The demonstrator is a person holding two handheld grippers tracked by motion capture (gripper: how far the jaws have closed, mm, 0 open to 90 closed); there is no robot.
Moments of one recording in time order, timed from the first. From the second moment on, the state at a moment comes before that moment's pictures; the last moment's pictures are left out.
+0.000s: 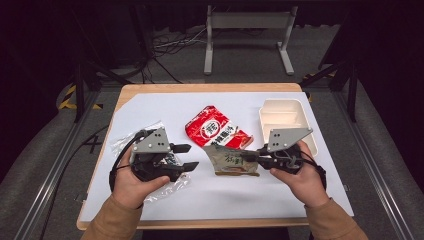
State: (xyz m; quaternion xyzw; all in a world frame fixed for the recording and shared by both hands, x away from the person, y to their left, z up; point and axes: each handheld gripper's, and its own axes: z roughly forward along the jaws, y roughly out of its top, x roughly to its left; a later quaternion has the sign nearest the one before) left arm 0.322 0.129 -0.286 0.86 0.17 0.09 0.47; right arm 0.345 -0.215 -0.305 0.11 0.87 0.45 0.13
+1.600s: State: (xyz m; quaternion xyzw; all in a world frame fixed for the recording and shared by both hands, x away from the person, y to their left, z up) left arm 0.336 0.172 -0.305 0.84 0.25 0.10 0.47; right arm 0.421 -0.282 -0.253 0.14 0.86 0.45 0.20
